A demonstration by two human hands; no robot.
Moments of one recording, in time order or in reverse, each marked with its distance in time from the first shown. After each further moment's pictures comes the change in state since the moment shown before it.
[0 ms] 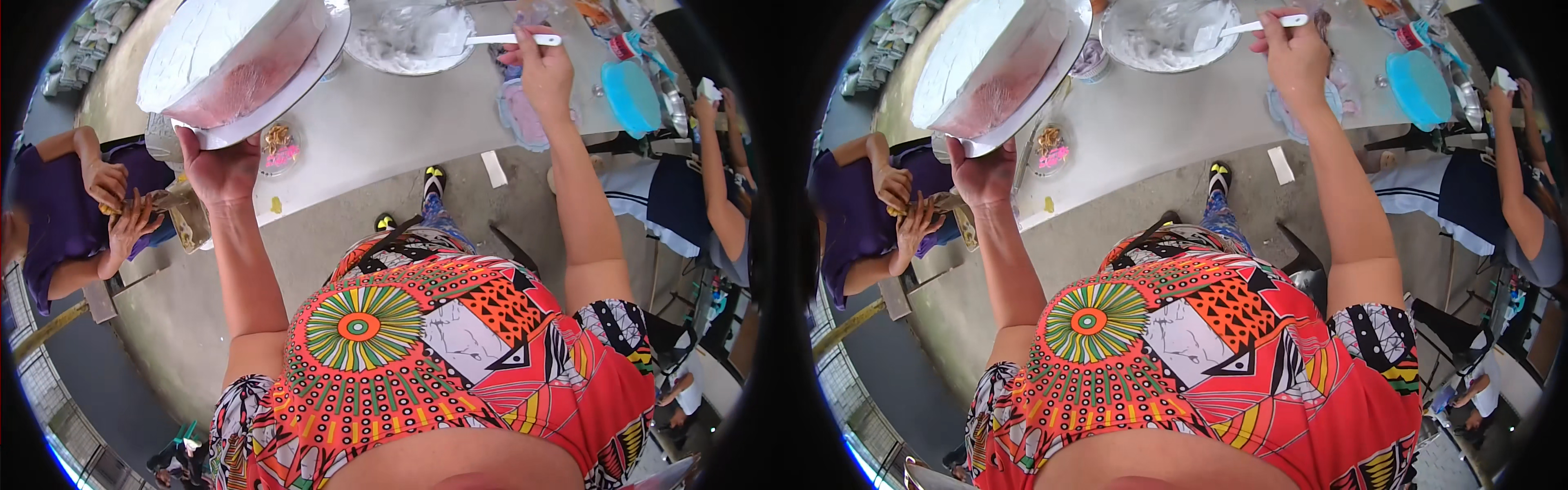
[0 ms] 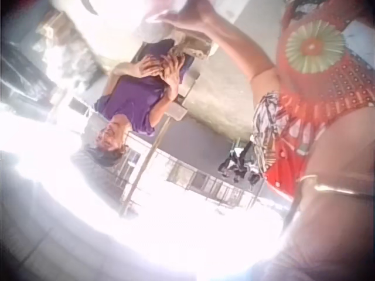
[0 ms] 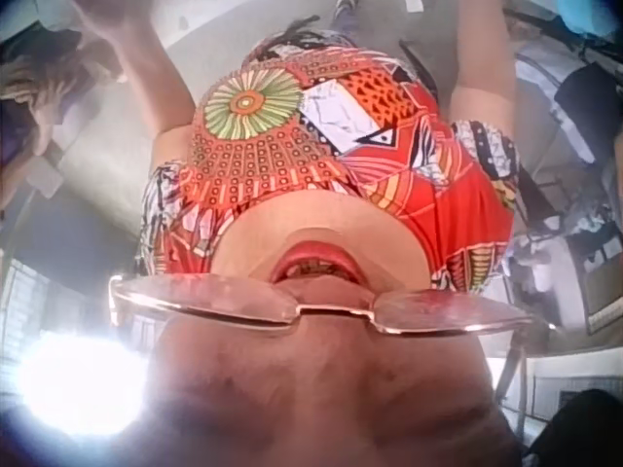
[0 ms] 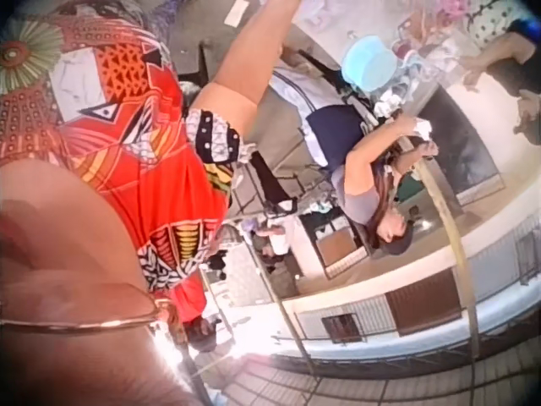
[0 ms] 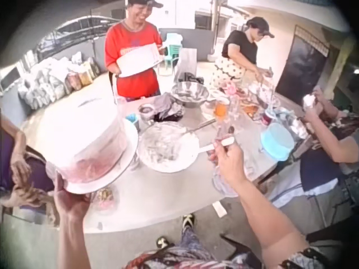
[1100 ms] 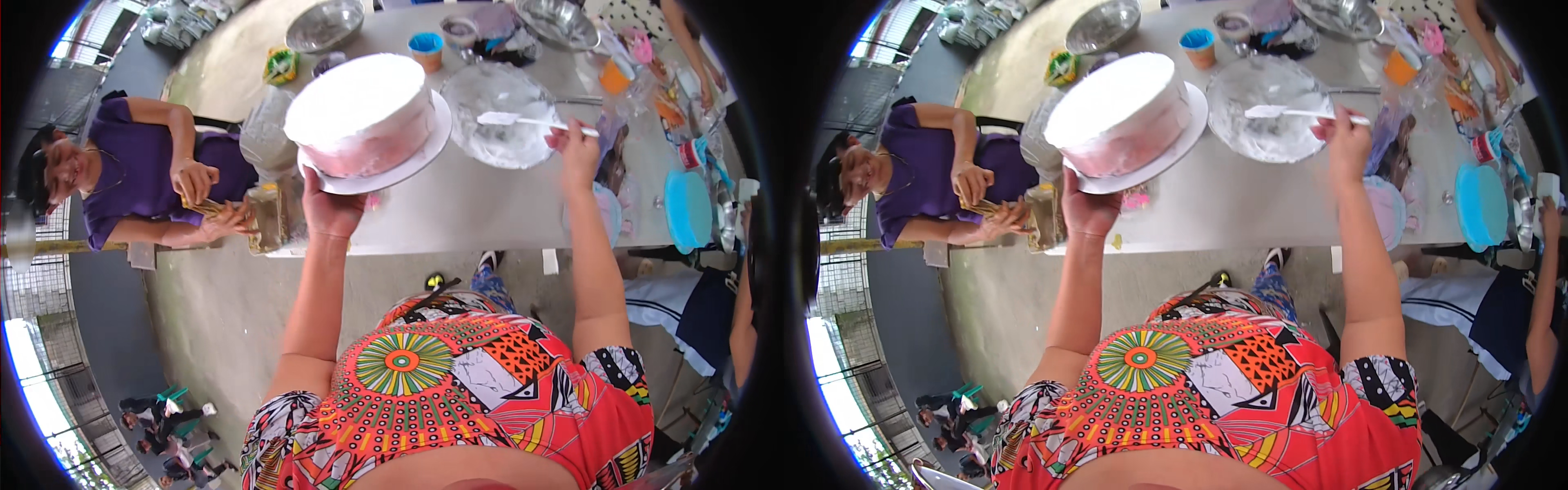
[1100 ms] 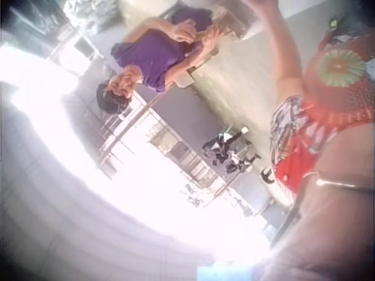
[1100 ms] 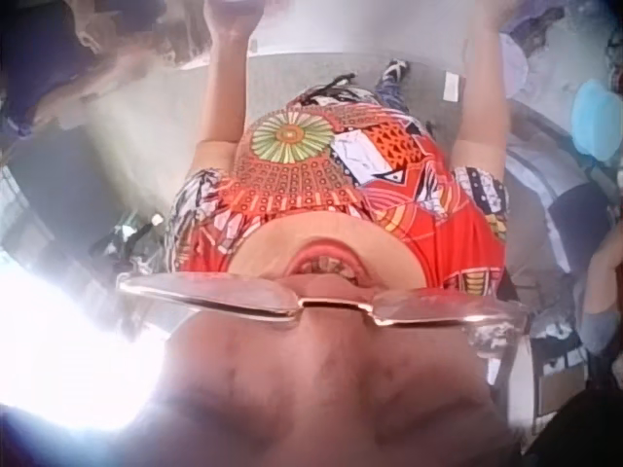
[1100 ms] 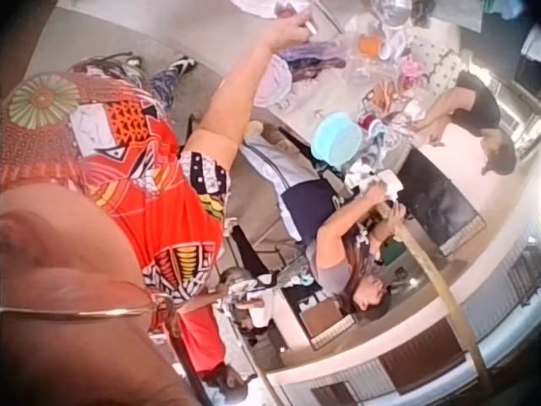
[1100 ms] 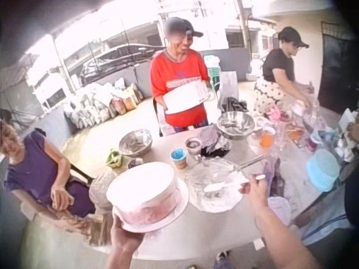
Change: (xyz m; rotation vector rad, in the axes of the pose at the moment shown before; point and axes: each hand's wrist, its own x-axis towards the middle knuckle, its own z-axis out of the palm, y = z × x) left_hand -0.026 -0.035 -0.015 0.062 0.423 0.067; right_hand 0.011 0.062 0.025 0.291 0.066 0.340
